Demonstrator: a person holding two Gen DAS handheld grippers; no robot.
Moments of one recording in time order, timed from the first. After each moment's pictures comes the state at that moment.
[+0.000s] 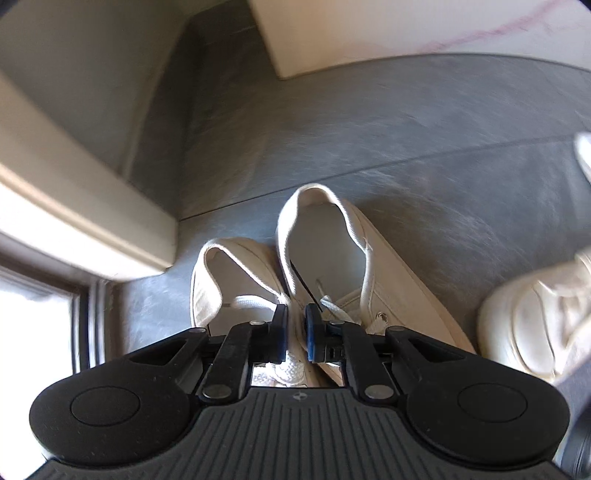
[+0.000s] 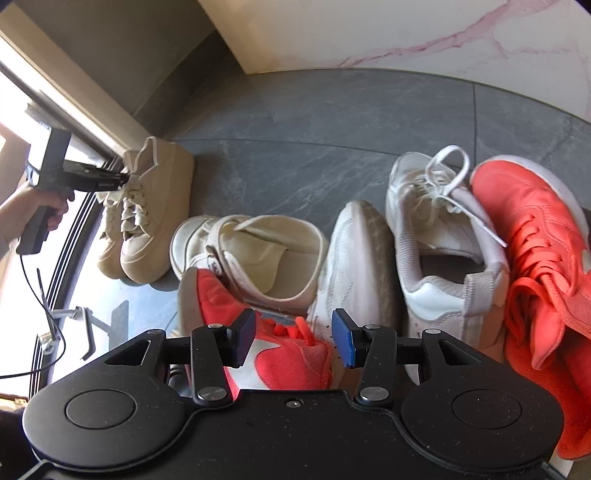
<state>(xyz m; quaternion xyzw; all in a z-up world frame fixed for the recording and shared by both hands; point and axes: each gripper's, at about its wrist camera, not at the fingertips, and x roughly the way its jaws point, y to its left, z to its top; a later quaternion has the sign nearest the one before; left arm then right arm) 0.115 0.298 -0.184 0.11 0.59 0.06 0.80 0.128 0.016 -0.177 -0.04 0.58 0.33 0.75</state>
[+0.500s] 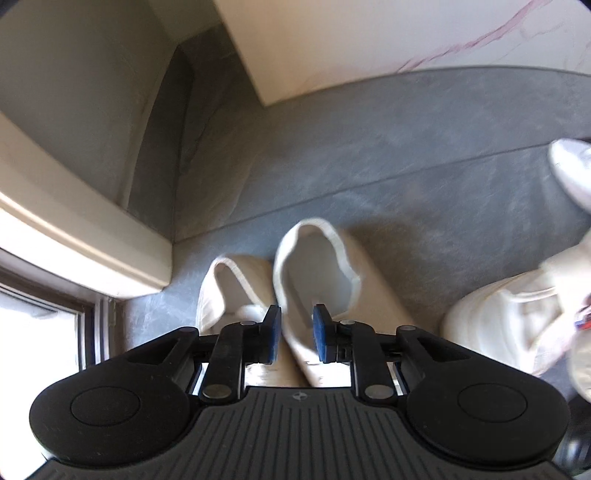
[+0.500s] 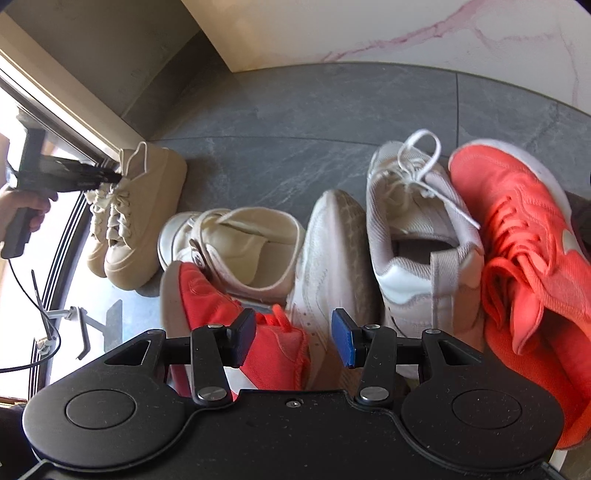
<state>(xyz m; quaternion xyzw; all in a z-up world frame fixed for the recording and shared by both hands) 0.108 0.263 -0.150 0.10 0.56 0.07 0.82 0.129 0.002 -0.189 -0.03 0.59 0.30 0.75</state>
